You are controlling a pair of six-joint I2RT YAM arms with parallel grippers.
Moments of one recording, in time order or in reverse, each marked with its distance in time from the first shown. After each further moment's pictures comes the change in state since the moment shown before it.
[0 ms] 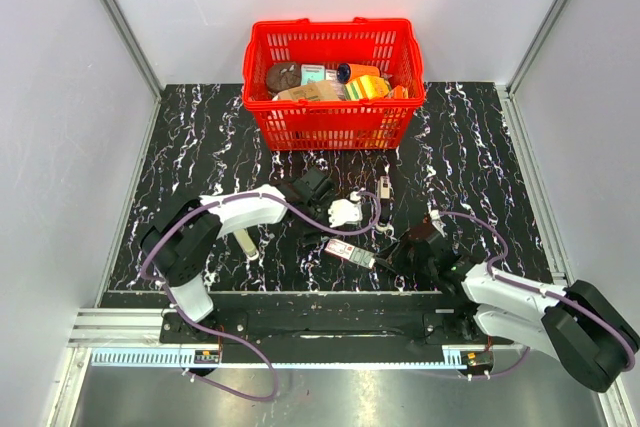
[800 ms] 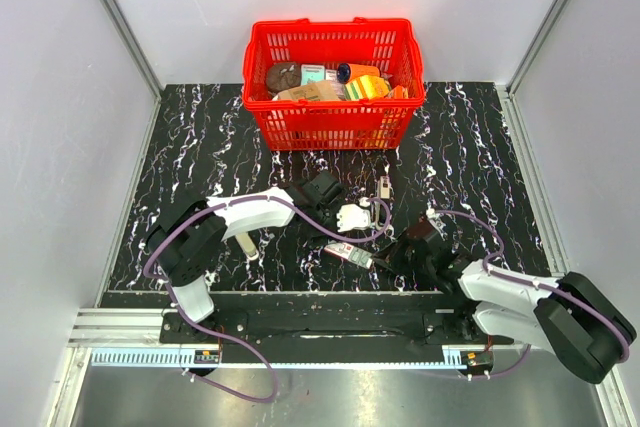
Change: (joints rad) left arm -0.063 0.024 0.040 -0.007 -0.016 0.001; right arm 0.000 0.048 0.003 0.051 -0.028 -0.012
